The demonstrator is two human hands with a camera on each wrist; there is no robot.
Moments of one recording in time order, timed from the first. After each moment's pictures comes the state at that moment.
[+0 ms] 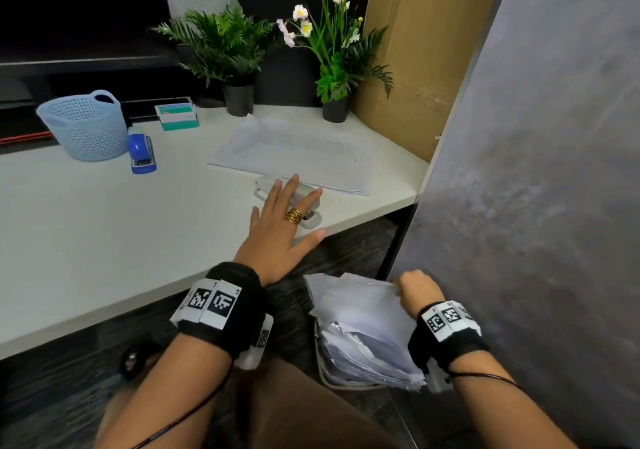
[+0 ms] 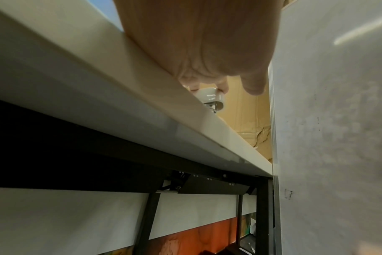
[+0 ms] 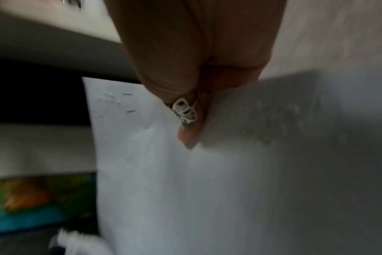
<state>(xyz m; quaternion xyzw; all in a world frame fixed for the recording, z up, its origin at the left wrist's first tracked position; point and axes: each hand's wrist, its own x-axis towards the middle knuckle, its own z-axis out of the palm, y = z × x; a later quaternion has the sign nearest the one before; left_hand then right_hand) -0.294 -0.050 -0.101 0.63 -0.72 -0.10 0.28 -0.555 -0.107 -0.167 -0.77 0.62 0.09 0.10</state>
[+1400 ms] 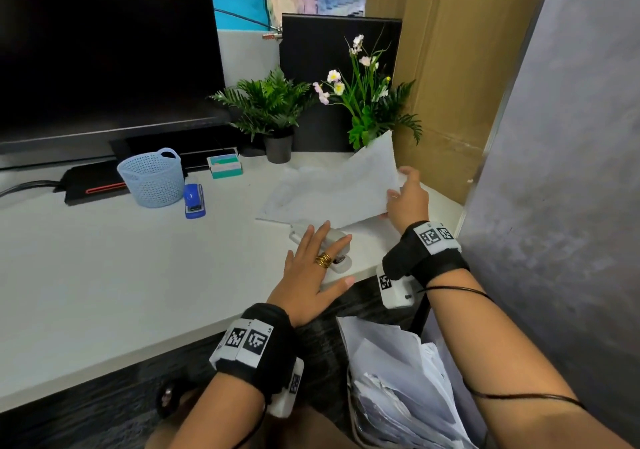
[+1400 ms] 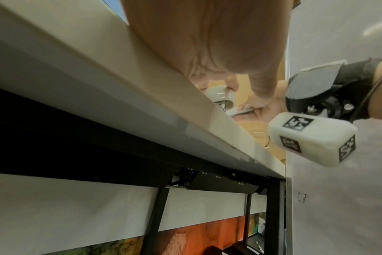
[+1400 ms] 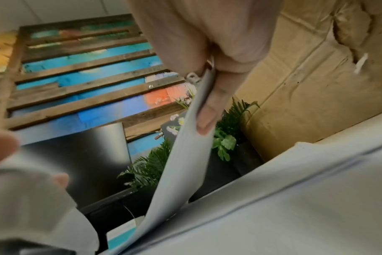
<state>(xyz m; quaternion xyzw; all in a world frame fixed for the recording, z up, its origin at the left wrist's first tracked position) -0.288 -0.051 -0.102 0.61 -0.72 -0.13 0.29 -0.435 -0.202 -0.031 -0.65 0.55 -0.44 0.29</state>
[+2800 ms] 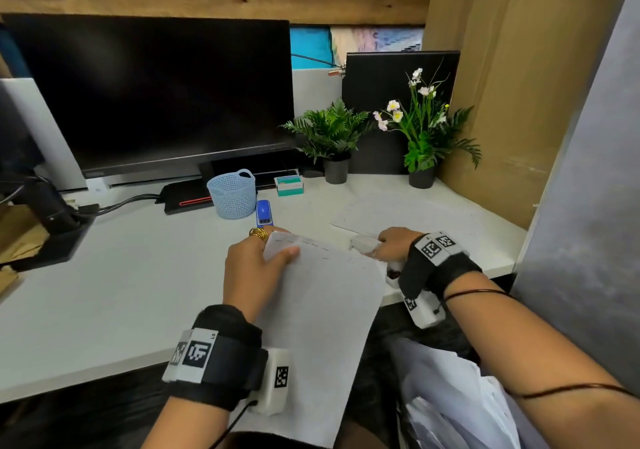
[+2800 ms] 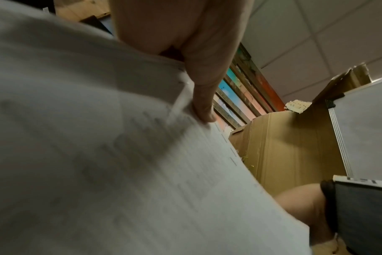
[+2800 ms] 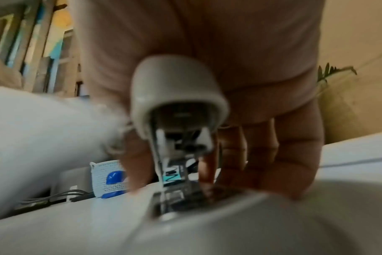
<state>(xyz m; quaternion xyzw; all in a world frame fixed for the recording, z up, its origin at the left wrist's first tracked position) -0.205 0.042 -0.019 0.73 -0.45 -0.04 0.51 -0.361 -0.162 -0.020 -0.86 0.47 0.09 0.15</state>
